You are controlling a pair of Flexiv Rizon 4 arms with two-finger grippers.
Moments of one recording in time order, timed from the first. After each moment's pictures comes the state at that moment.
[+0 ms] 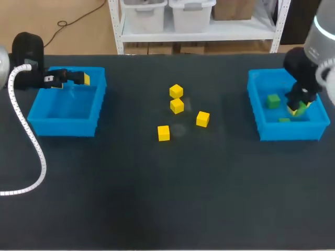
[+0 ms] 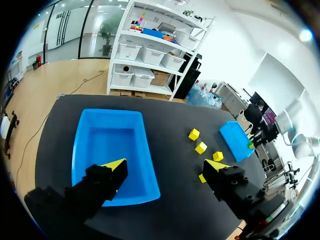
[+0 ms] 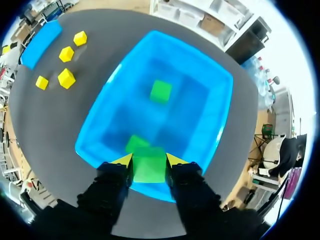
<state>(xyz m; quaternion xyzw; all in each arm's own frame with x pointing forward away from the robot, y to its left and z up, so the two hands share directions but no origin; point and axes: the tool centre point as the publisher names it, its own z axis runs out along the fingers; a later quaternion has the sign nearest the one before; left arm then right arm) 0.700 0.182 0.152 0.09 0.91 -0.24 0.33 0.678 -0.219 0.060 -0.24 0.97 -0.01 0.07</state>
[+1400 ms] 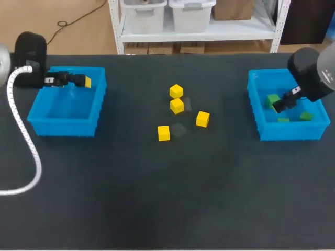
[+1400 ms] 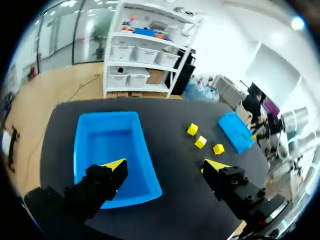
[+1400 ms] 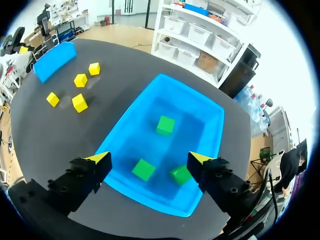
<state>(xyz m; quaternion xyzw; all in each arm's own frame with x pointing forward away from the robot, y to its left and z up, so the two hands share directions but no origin) 0.695 0.178 0.156 0.15 0.91 -0.22 0.32 0.689 -0.197 0.078 -0.26 0.94 0.01 0.24</state>
